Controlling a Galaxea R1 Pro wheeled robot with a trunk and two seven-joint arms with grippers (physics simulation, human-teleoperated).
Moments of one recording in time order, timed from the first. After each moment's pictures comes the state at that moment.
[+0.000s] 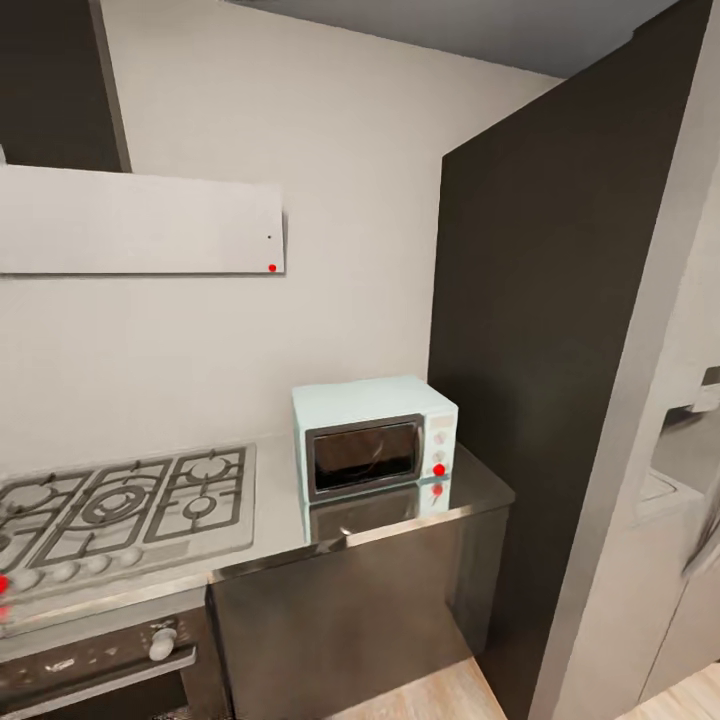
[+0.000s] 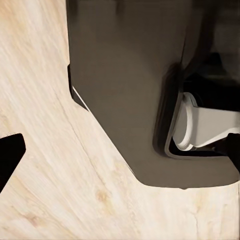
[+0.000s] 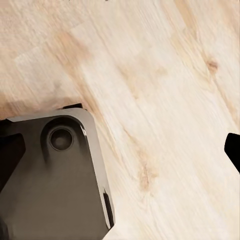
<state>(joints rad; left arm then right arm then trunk) -0.01 0.00 0.05 -0.02 0.00 0.27 -0.04 0.03 -0.11 -0.75 0.05 0.56 -0.39 -0.05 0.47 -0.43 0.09</state>
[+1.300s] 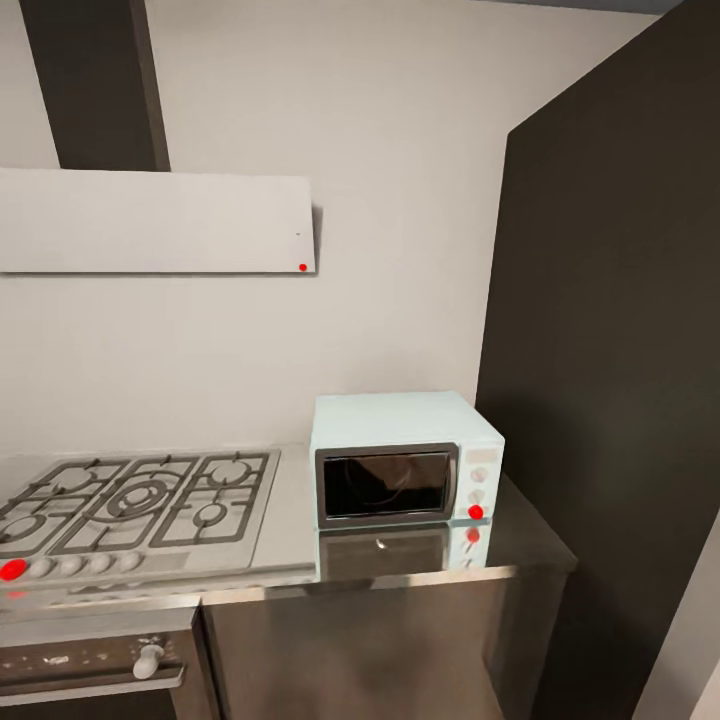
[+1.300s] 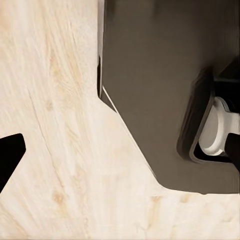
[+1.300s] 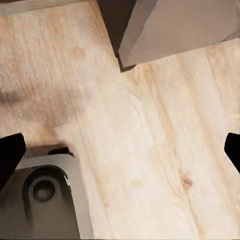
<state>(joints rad) -0.01 0.05 0.06 -0.02 0.01 0.26 -0.04 0.03 -0.10 -0.76 -0.07 0.56 -0.44 -0.04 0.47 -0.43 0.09</state>
